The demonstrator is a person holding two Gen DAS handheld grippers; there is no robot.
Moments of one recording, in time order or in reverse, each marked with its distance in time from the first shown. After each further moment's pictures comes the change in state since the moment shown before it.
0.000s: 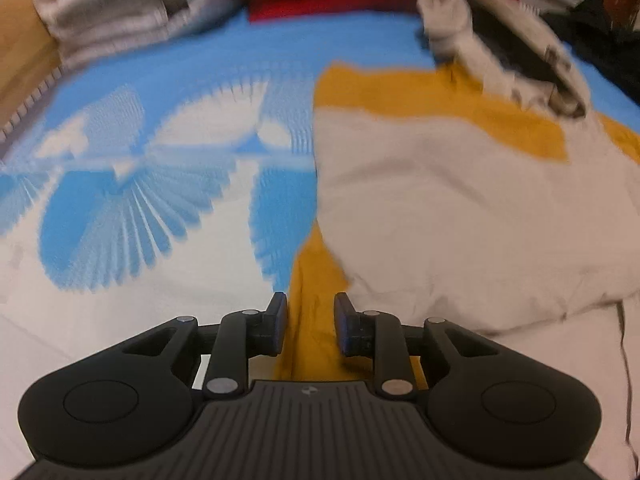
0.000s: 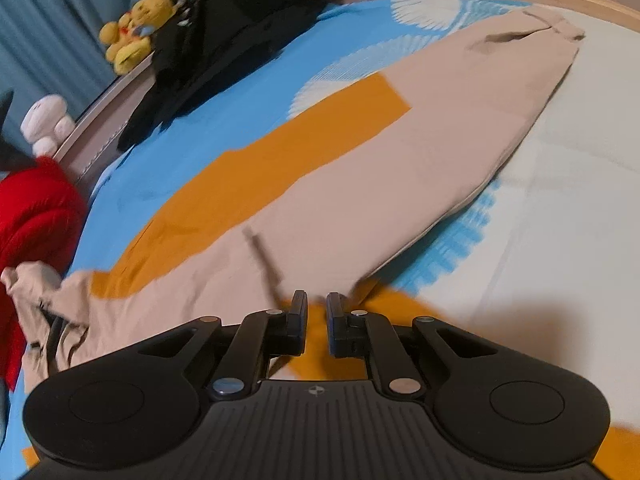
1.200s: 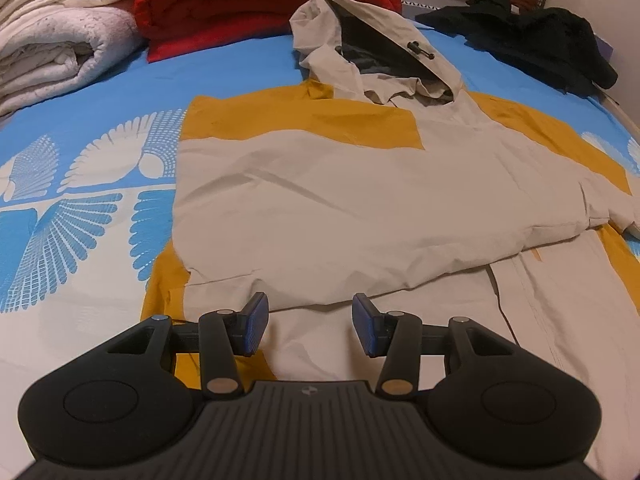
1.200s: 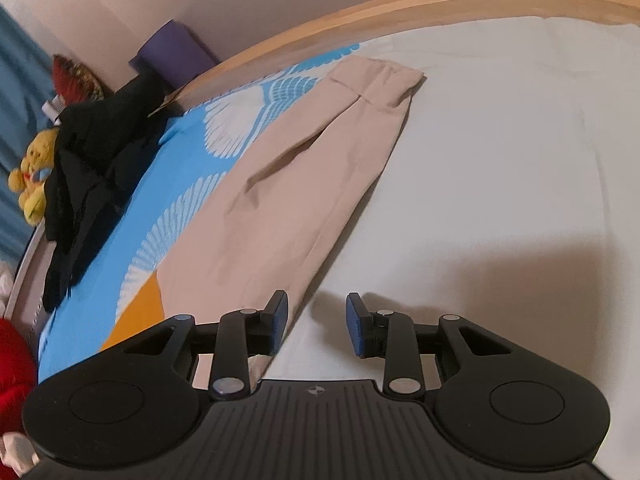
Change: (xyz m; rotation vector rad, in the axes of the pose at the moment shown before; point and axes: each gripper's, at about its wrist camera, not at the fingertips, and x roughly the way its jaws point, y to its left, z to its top) left arm -0.046 -0.071 -0.021 0.132 -0.016 -0.213; right arm 0.016 -0.225 0.149 0.297 -0.129 -0.063
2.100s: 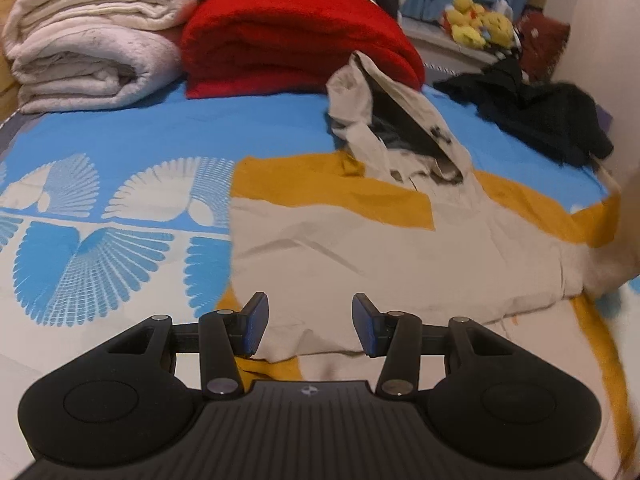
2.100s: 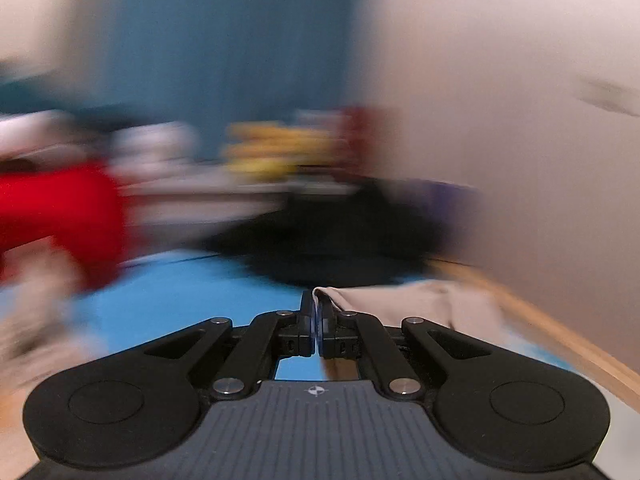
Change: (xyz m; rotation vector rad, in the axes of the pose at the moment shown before) left arm -0.073 0.059 0.024 -0.126 -0.127 -0.040; right arm -0.151 0.303 -0.177 -1.040 -0.349 0.384
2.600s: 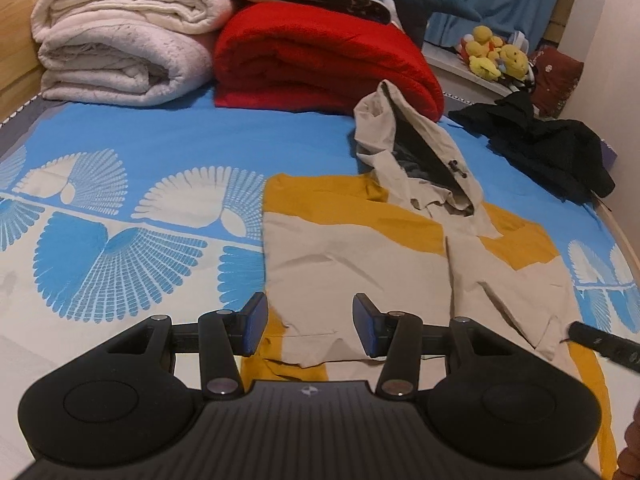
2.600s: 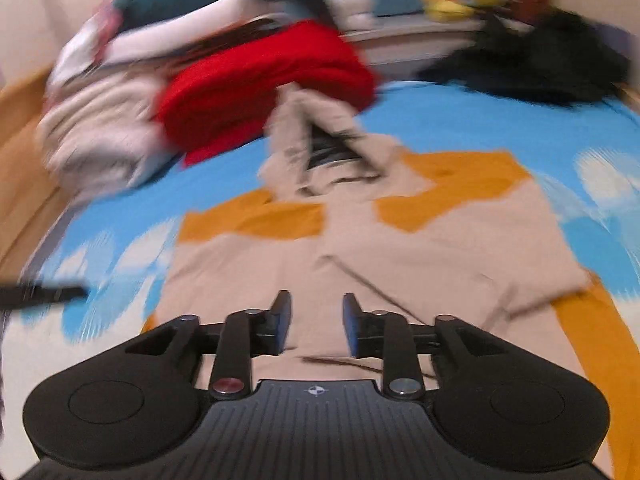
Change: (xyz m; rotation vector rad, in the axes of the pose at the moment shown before) left arm -0.026 0.039 0.006 -0.082 -0.029 -0.004; right arm -0.124 0.135 -0.076 0.232 0.427 0.389
